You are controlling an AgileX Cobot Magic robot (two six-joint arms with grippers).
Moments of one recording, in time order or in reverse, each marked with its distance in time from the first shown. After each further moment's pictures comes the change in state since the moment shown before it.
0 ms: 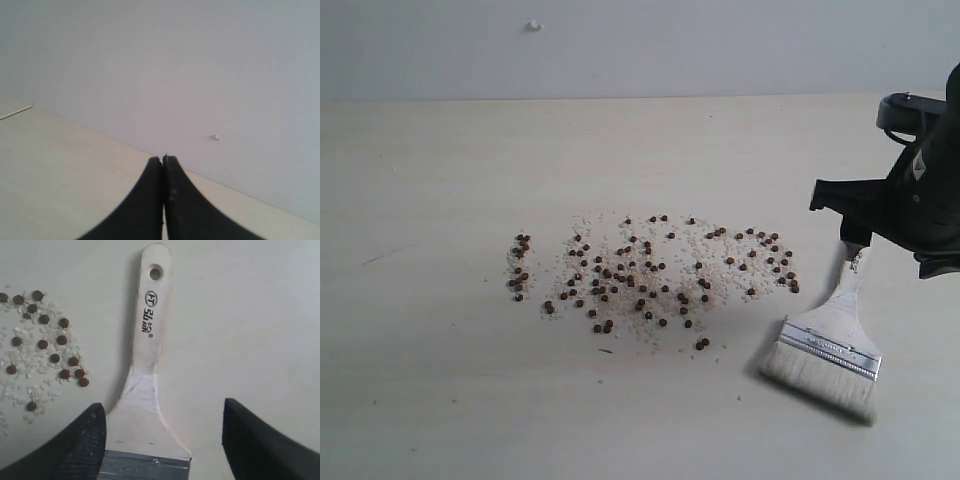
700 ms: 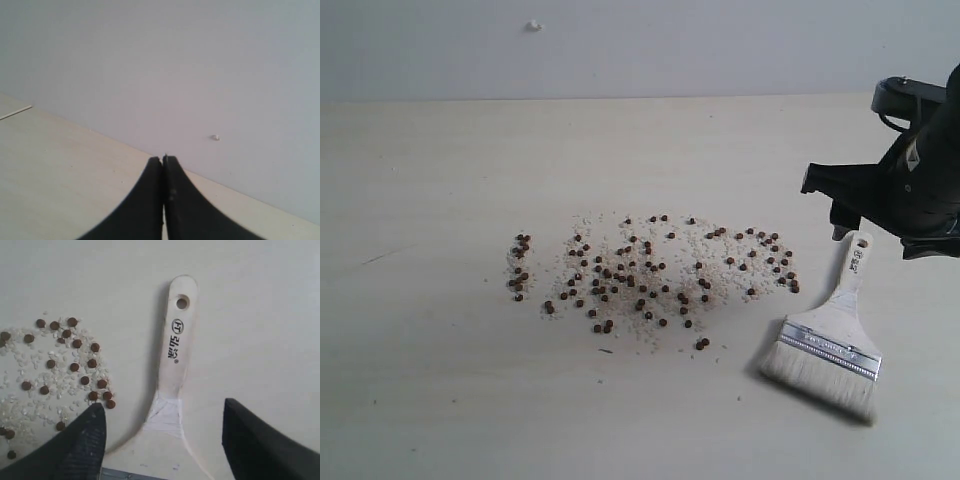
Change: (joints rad) left arm 0.000 0.000 0.000 0.000 0.000 0.000; right arm 0.000 0.000 0.000 -0.015 -0.095 0.015
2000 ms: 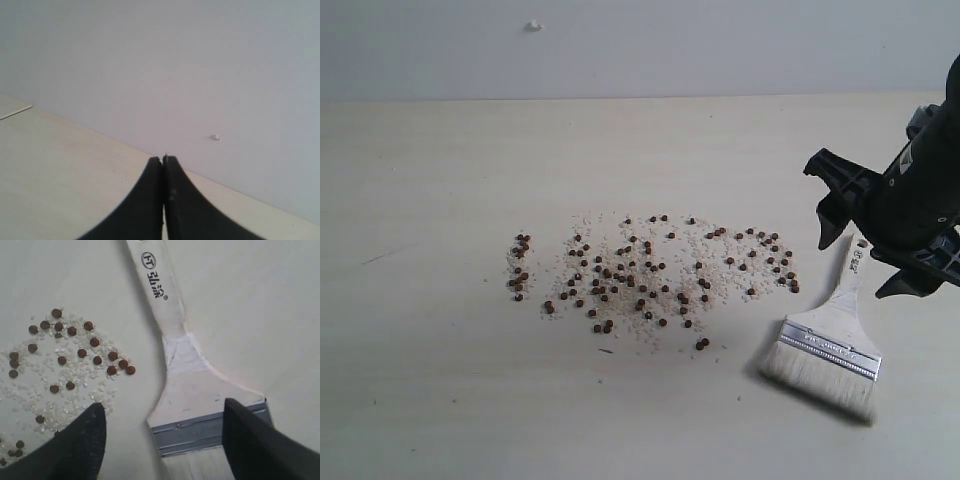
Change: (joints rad) left arm 0.000 0.000 0.000 0.000 0.000 0.000; right arm 0.000 0.000 0.000 0.217 0.068 0.340
